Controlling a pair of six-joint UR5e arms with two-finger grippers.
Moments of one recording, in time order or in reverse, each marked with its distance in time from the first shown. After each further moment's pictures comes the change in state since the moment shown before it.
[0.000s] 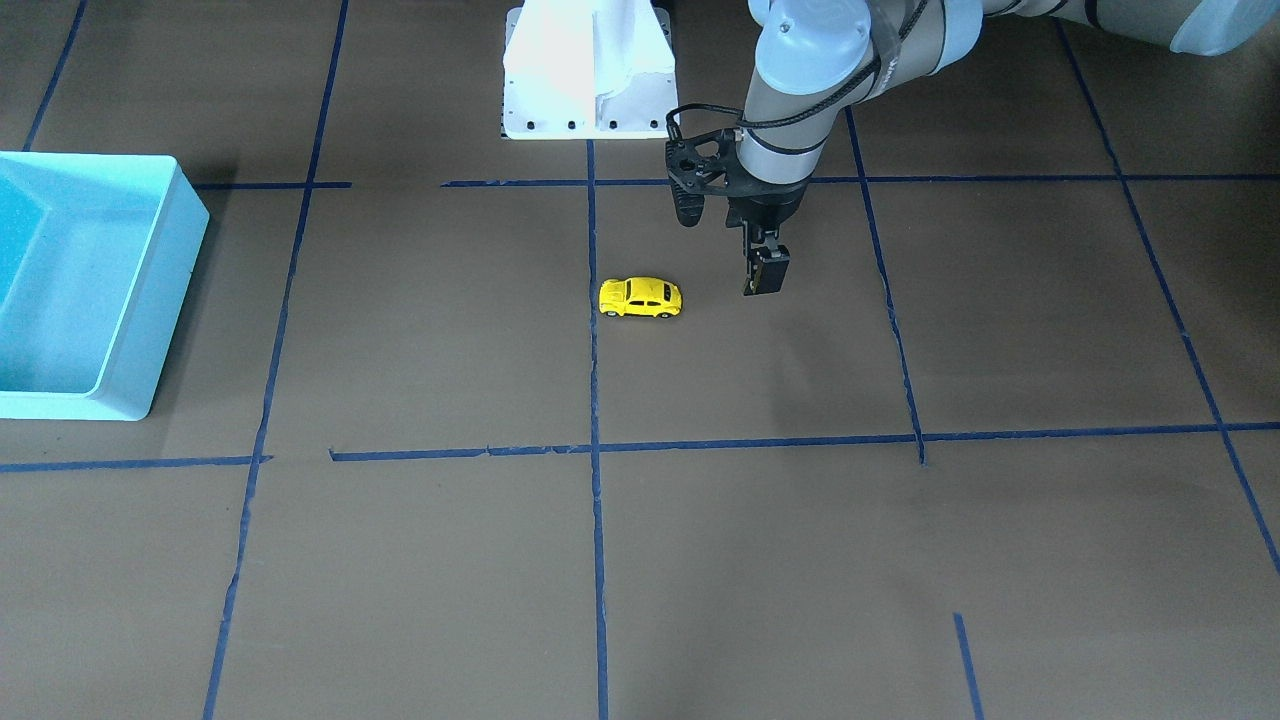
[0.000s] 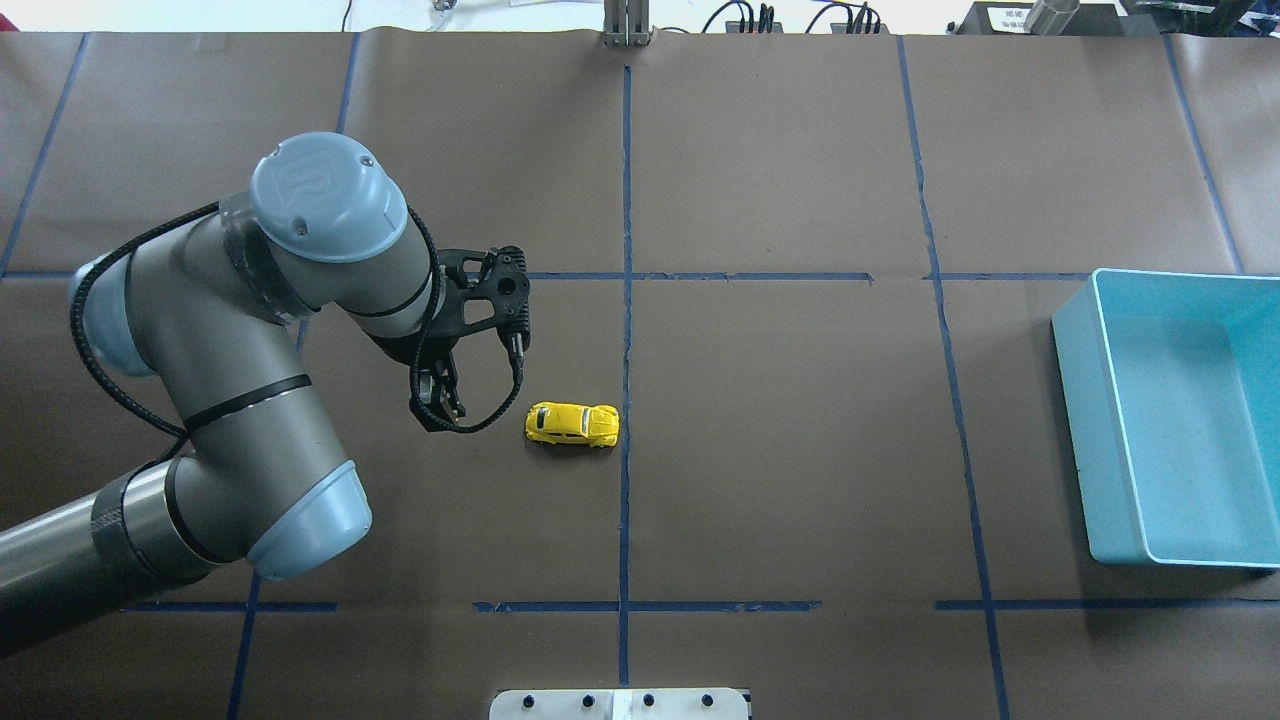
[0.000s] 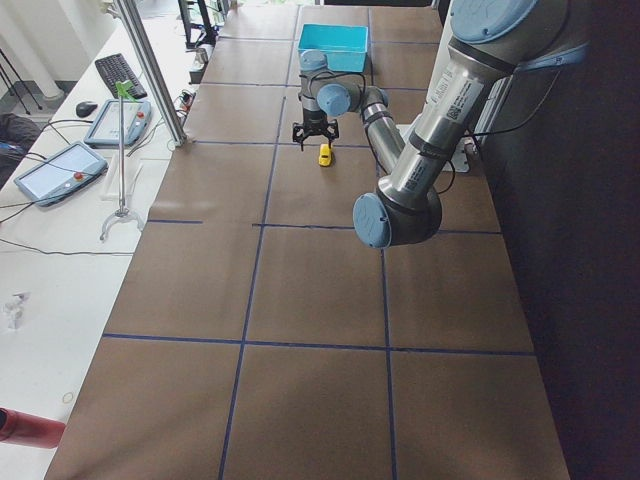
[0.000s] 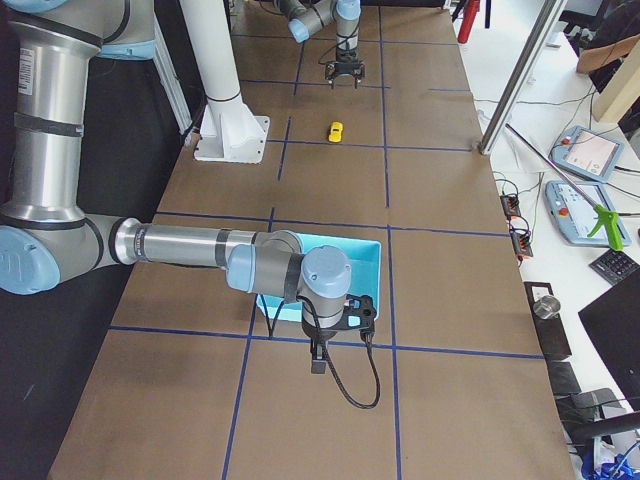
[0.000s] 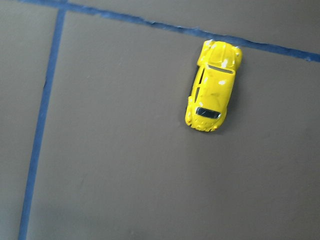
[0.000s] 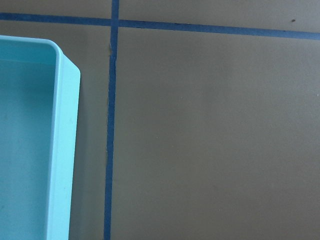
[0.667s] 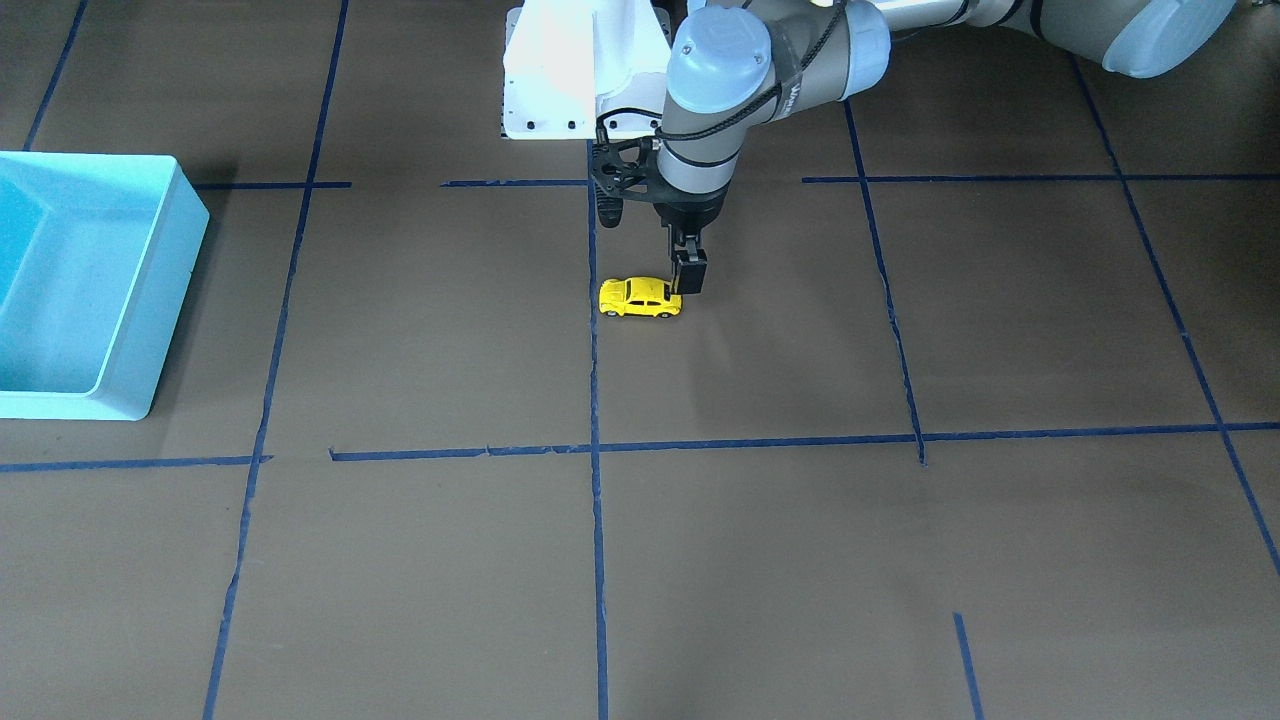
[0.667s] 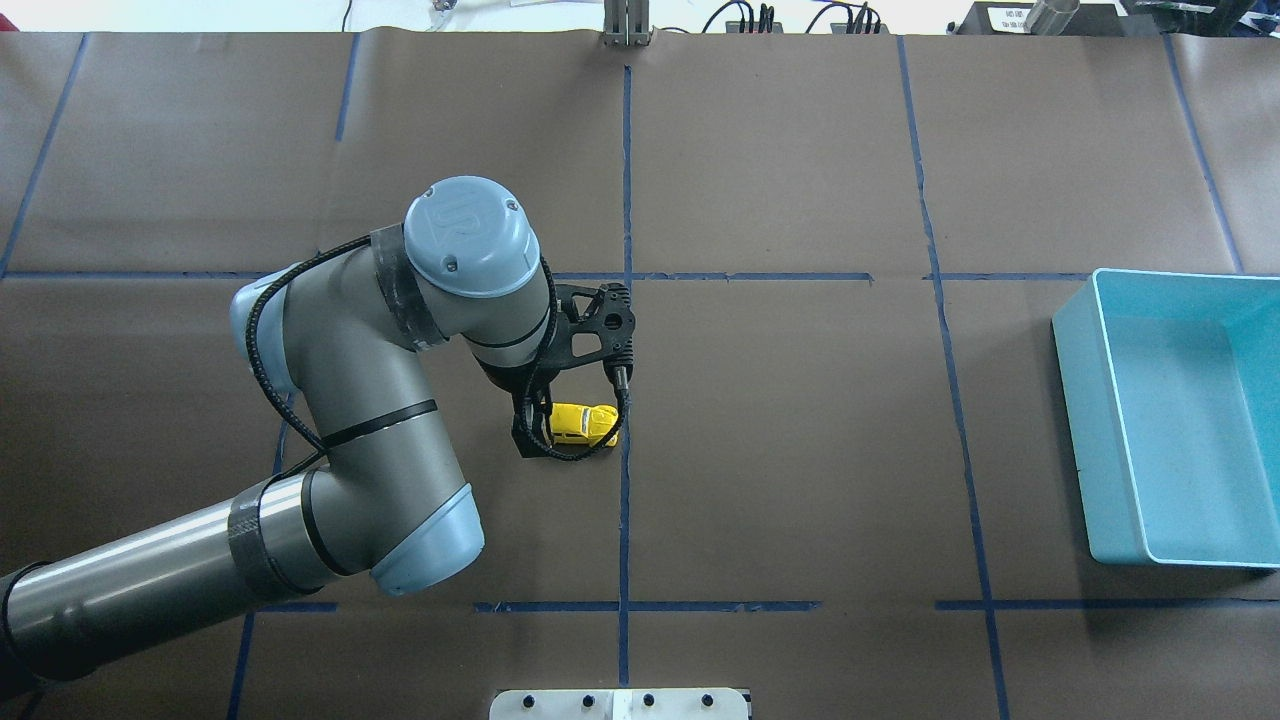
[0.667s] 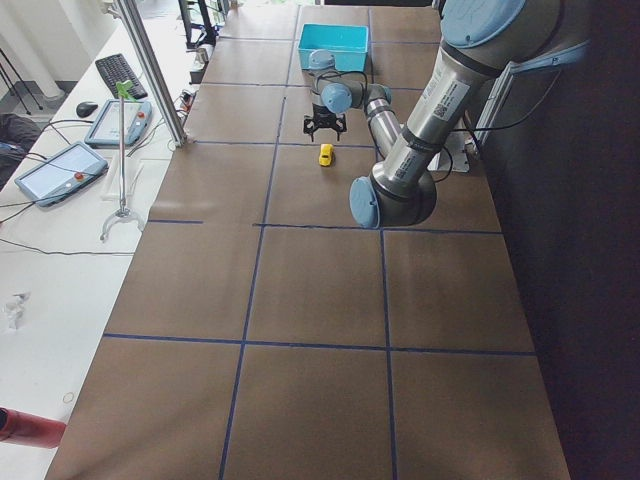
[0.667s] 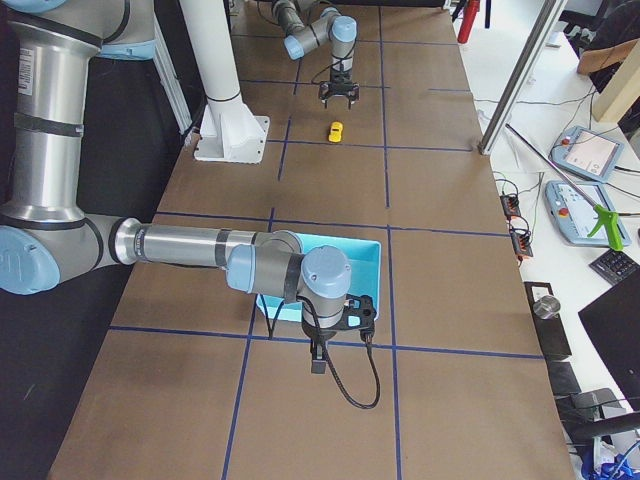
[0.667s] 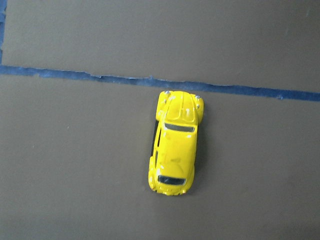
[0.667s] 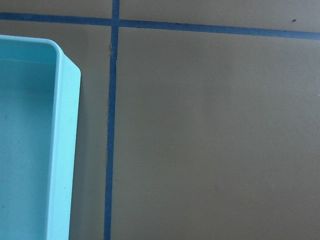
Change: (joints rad) left arm 0.067 -0.149 0.166 -0.033 0.005 -0.016; right arm 0.000 0.000 -0.001 0.000 0.001 -0.001
